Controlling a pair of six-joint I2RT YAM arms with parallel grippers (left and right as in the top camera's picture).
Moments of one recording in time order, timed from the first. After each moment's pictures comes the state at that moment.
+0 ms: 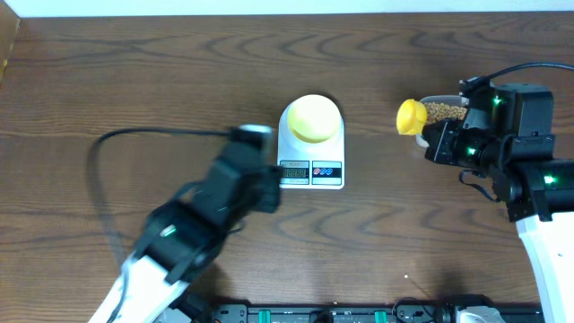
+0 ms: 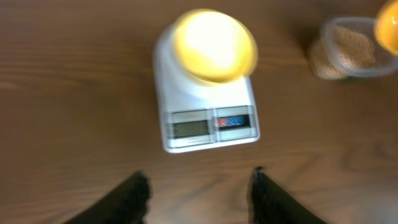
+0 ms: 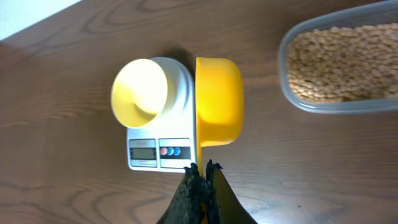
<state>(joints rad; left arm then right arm) -0.59 0.97 1.02 -0.83 -0.09 -0.45 0.07 1.17 1.21 -0.90 -0.30 0.33</state>
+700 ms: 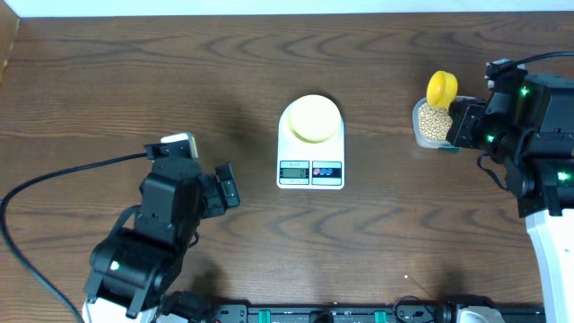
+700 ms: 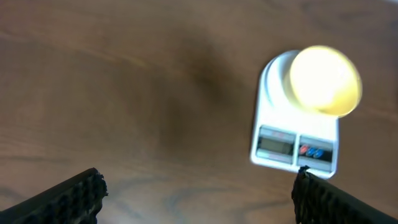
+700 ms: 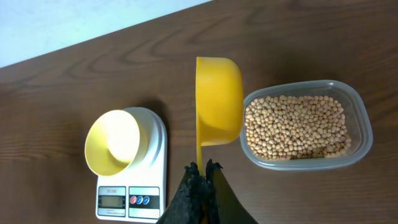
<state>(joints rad) -0.36 0.84 1.02 -1.00 -0.22 -0.46 -0.02 1.18 1.21 -0.75 -0.24 0.23</state>
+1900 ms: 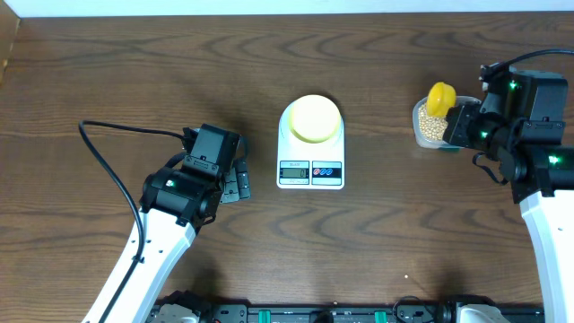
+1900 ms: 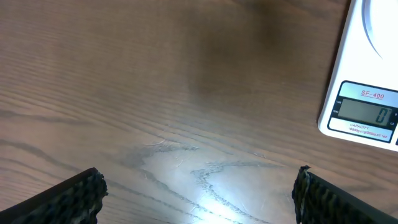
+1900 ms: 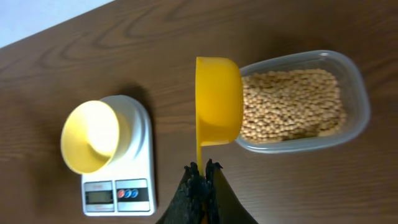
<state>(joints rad) -0.36 1.18 1.02 -1.05 -0.27 -0.46 -0.02 1.24 1.21 -0.79 -0.20 0.26</state>
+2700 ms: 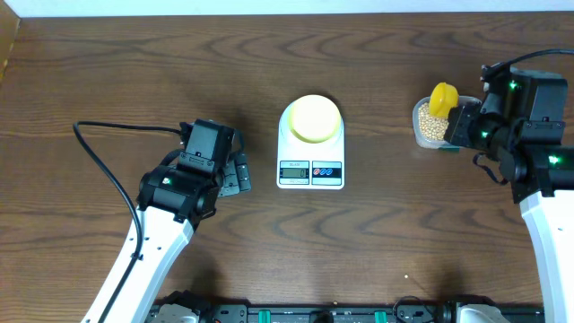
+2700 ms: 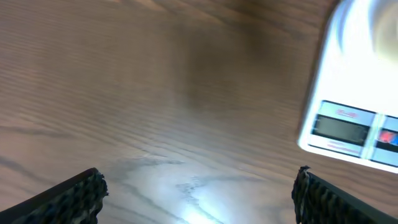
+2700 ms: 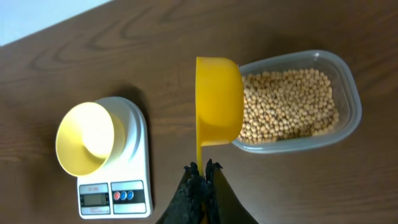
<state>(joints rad) -0.33 1.19 1.02 -0.98 -0.22 -0.46 -0.02 1.24 1.21 -0.78 -0.19 0.26</state>
